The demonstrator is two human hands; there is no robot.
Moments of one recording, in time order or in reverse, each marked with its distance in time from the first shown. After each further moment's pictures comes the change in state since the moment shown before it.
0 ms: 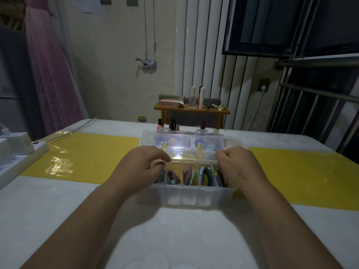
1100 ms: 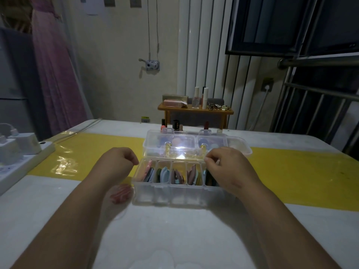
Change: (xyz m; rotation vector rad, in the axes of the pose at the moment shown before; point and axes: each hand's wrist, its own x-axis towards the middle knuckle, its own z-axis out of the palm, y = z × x) left_hand 0.001 -0.051 -0.022 -0.149 0.053 -0.550; right_hand -0.006 -0.009 0.015 -0.057 -0.057 -0.256
